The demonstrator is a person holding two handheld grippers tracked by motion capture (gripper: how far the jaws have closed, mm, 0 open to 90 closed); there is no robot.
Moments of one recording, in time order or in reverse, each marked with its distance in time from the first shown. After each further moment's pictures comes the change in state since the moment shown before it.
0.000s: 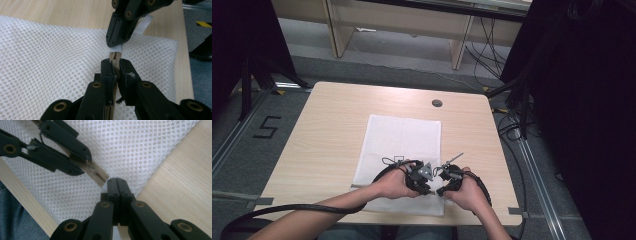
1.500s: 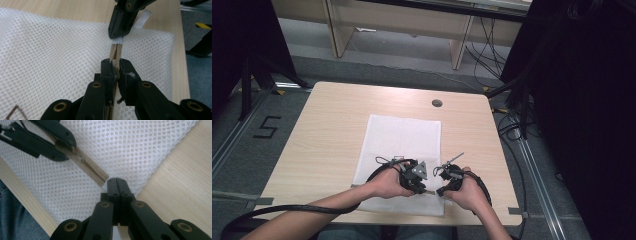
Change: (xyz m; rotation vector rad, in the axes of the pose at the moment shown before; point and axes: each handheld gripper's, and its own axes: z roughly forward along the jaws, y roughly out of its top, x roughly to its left) left arm 0.002 -0.009 -0.013 -0.010 0.005 -0.006; right arm -0.003 0.000 0.001 -0.011 0.003 -0.016
